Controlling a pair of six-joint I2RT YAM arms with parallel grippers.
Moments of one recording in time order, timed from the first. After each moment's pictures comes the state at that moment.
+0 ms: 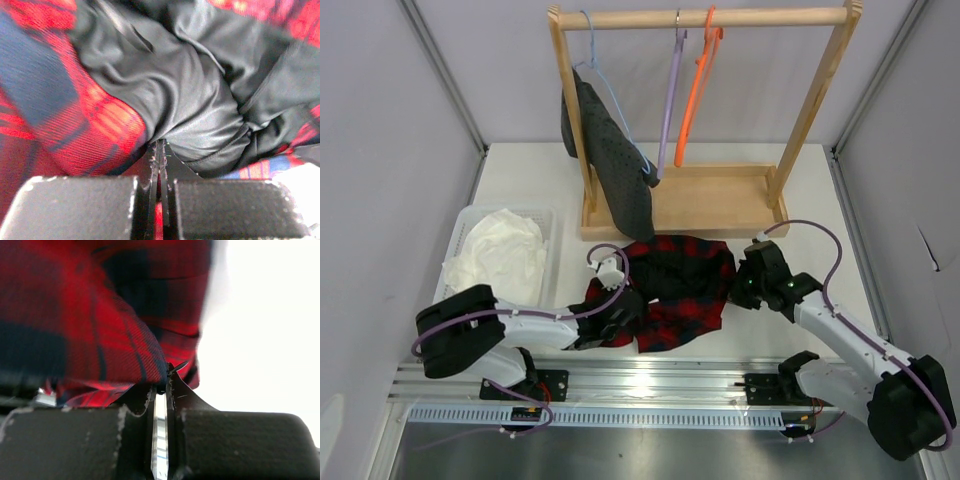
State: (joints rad) left arm -1.13 1.43 0.45 0.34 -0.62 -1.12; right arm 0.49 1.01 0.61 -0.54 -0.03 0.80
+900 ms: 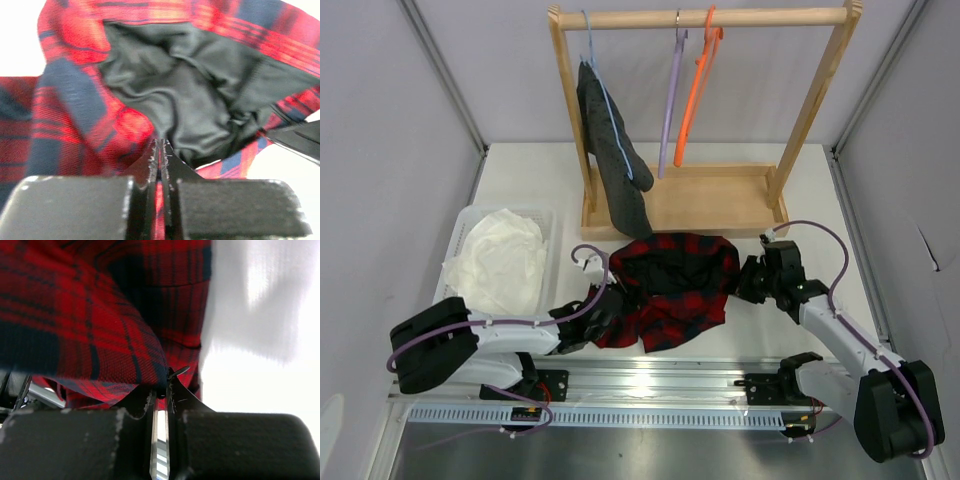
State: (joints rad) left arm -1.08 1.26 0.34 0.43 -0.58 -1.04; right arm 0.27 1.01 0.49 -0.31 -0.28 0.66
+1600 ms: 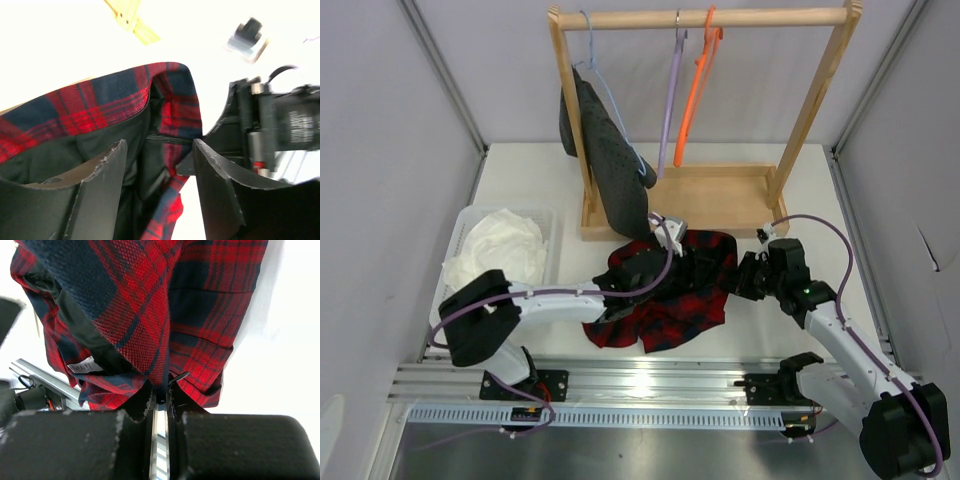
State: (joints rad) left arm -1.07 1.54 0.81 0.58 -0.25 -0.46; right arm 0.31 0.91 0.54 -0.36 -0.33 0.59
